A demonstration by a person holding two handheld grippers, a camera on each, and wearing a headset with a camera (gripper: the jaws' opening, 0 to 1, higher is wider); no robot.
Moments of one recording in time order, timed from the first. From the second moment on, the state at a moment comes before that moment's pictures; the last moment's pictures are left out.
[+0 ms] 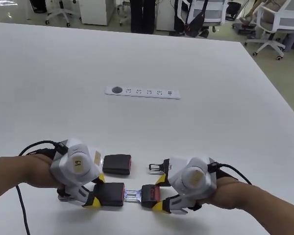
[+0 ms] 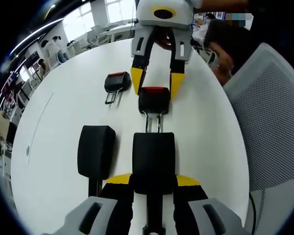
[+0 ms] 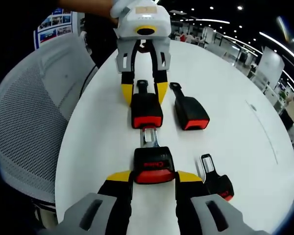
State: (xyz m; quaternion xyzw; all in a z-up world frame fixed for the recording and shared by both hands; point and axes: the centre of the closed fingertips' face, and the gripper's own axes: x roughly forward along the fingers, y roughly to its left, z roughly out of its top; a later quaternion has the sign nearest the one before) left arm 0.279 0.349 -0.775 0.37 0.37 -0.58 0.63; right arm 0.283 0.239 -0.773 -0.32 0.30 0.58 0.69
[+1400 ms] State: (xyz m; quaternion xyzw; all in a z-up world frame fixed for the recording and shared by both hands) left arm 0.278 0.347 -0.776 0.36 0.36 -0.59 0.63; right arm 0.284 0.256 -0.777 -0.29 0.29 0.59 0.69
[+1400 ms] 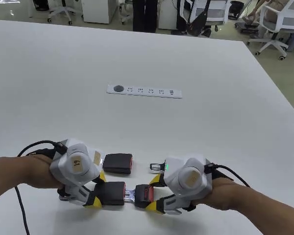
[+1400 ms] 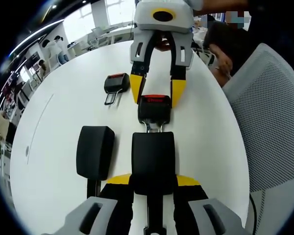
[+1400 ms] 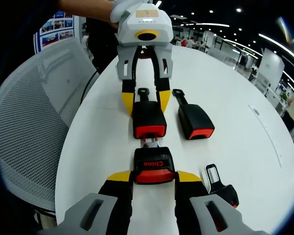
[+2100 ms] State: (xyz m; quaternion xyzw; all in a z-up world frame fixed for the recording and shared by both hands) left arm 0.281 0.350 -0.781 0.36 0.37 -0.59 0.62; right arm 0.282 0.261 -0.778 -0.29 0.29 0.59 0.69
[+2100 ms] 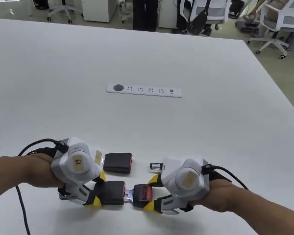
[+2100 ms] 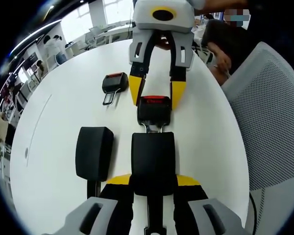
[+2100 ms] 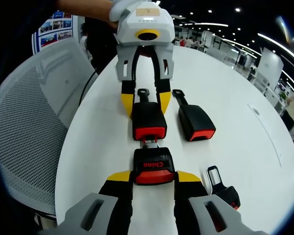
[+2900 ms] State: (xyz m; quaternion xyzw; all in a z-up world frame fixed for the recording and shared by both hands) left arm 0.278 0.347 -0.779 0.37 0.37 -0.59 0.61; right arm 0.281 0.265 -0.778 -0.30 0.30 0.59 0.69
